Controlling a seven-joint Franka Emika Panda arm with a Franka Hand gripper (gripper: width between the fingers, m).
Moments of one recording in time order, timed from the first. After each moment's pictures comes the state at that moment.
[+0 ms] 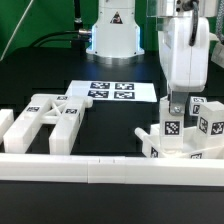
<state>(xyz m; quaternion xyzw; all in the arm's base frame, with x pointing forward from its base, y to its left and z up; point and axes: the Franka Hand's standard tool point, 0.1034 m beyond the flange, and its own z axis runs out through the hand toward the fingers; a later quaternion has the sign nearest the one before) 0.637 0.055 0.090 -0.68 0.73 -0.05 0.06</state>
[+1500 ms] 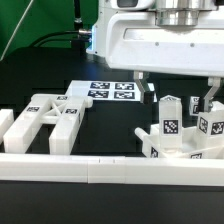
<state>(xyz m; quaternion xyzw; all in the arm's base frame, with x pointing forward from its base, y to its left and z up) 0.644 0.048 0.097 -0.96 0.27 -0.09 0.02</state>
